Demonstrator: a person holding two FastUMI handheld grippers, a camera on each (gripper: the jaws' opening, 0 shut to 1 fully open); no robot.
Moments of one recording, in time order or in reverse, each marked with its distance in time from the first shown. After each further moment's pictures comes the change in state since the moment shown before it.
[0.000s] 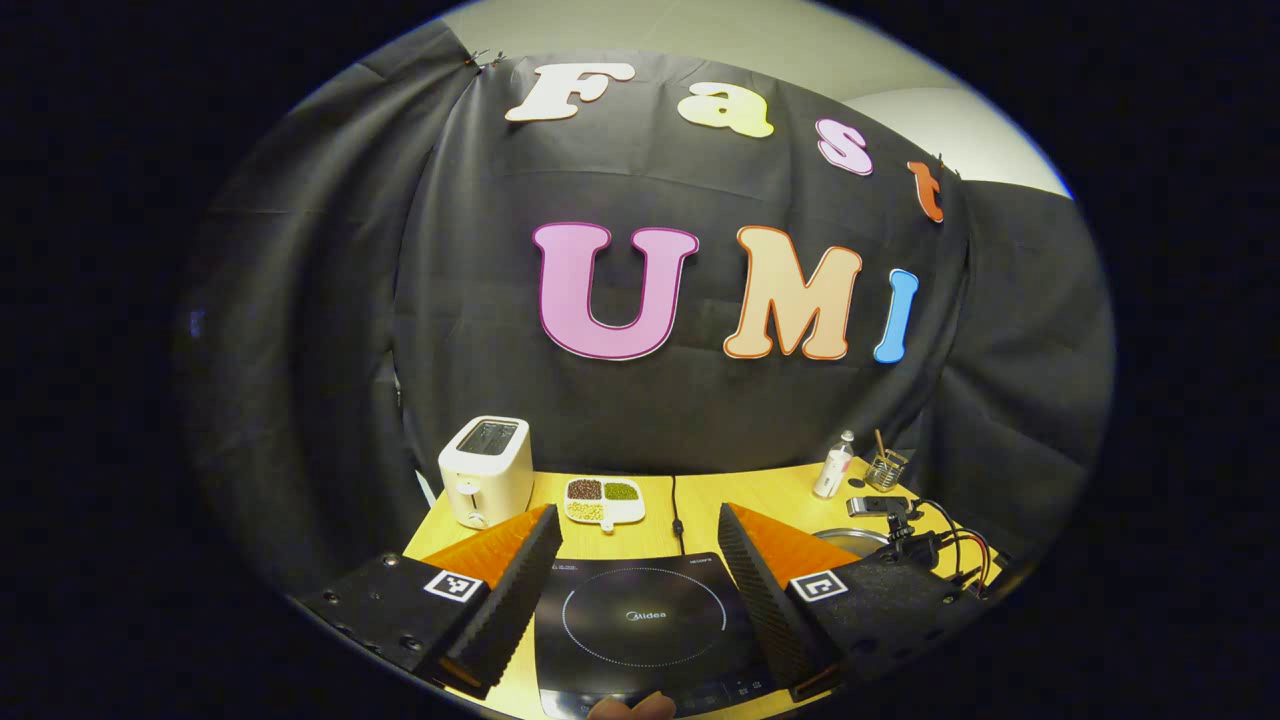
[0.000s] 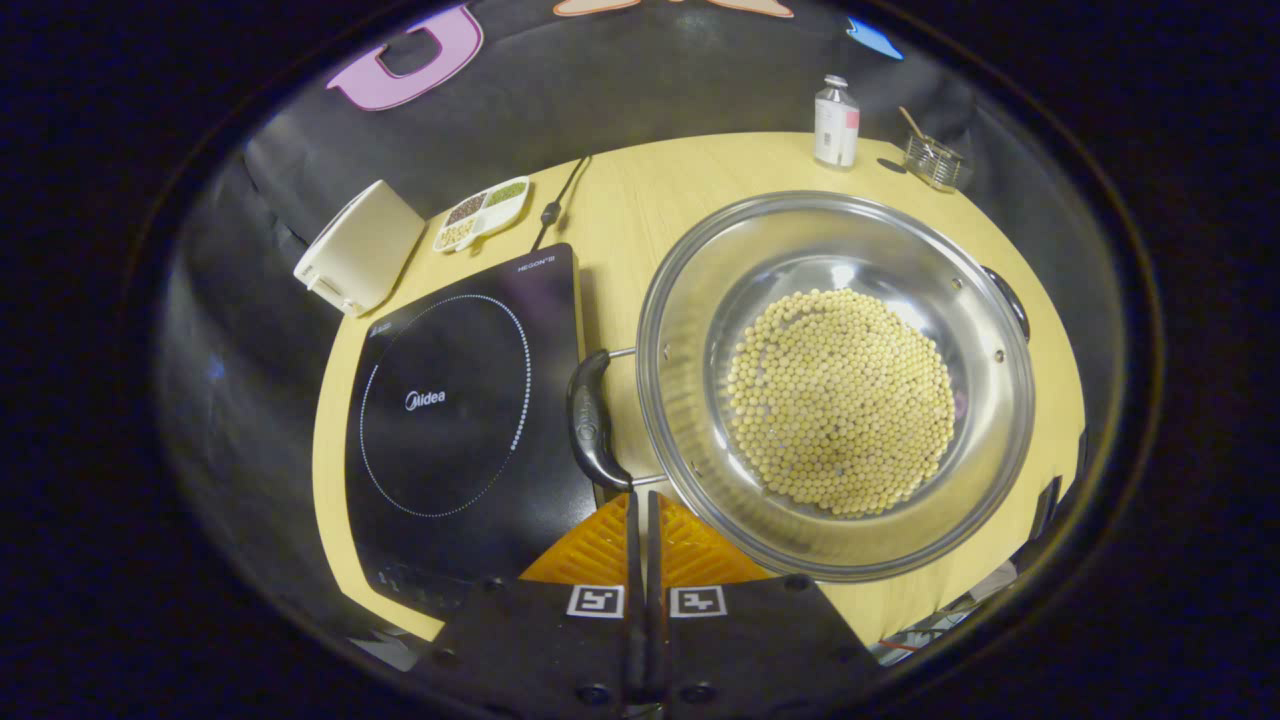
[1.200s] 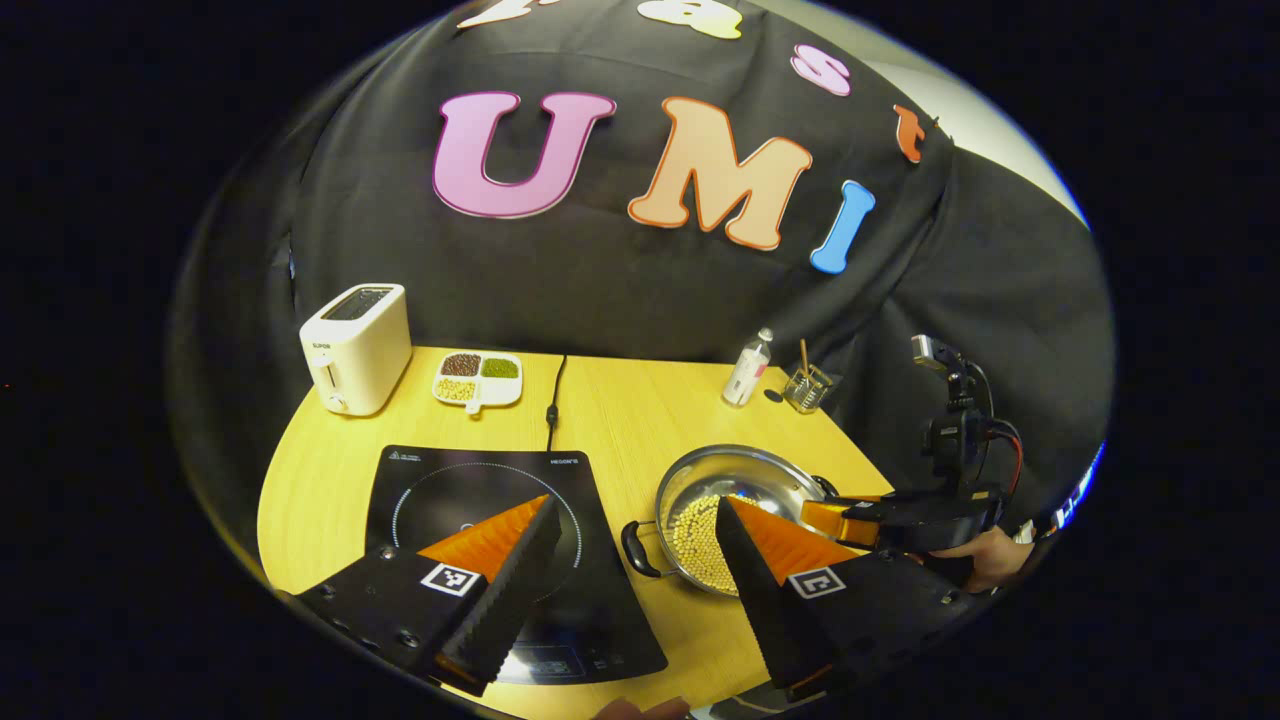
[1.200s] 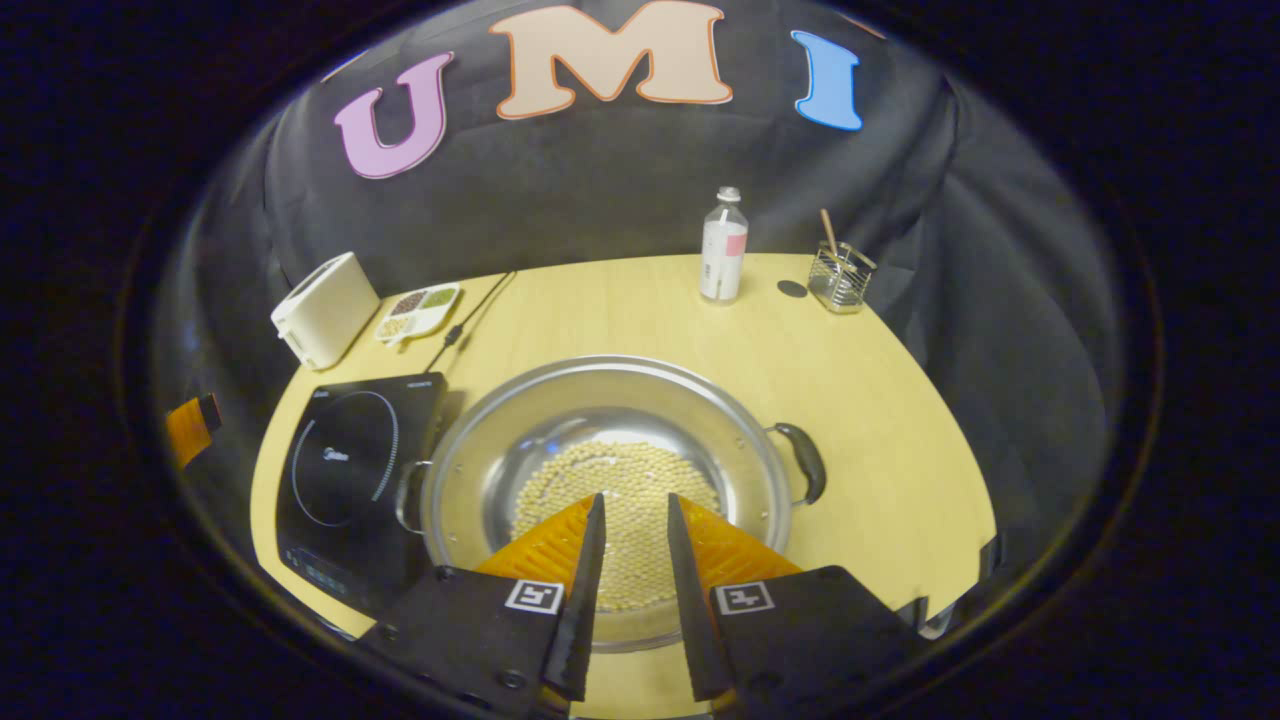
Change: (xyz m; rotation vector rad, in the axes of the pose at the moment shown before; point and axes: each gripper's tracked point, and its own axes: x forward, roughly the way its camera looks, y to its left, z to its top) left arm 0.042 -0.145 -0.120 -0.096 0.375 -0.187; right arm -0.065 -0.183 0.112 -0.150 -0.315 -0.131
